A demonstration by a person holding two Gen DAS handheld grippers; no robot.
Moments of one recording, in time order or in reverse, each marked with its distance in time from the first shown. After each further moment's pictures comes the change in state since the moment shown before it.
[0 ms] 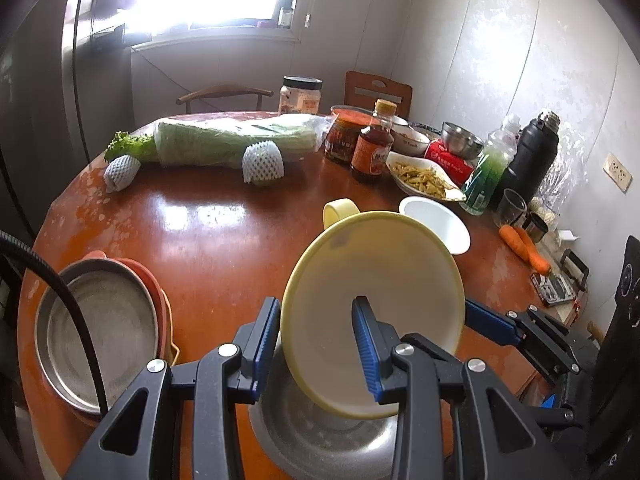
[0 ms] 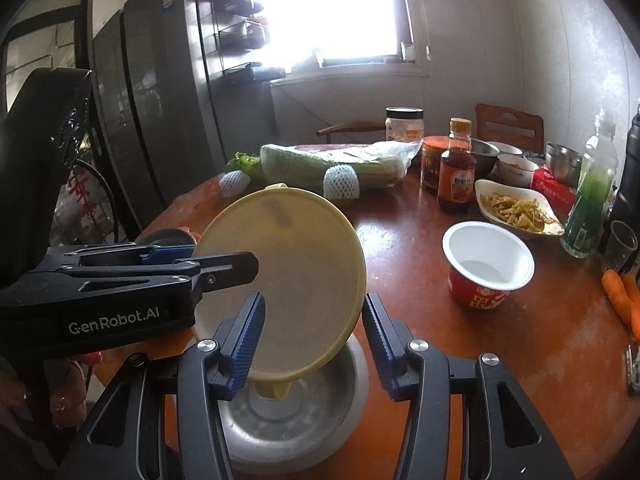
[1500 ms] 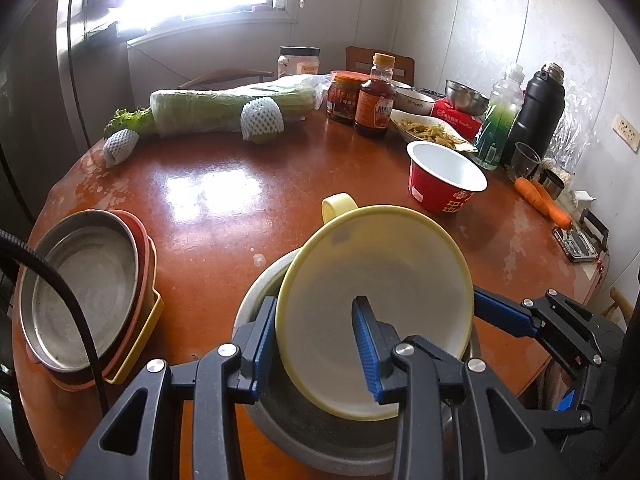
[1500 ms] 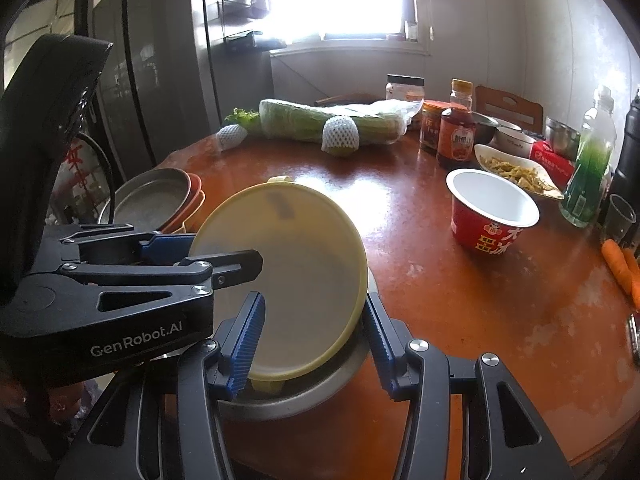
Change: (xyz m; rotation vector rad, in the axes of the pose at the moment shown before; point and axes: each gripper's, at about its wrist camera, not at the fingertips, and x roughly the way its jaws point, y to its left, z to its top) left arm 0.026 -0.009 -0.043 0.055 0.052 0.061; right arm 0.008 0.010 -0.048 -0.043 0.084 -0.039
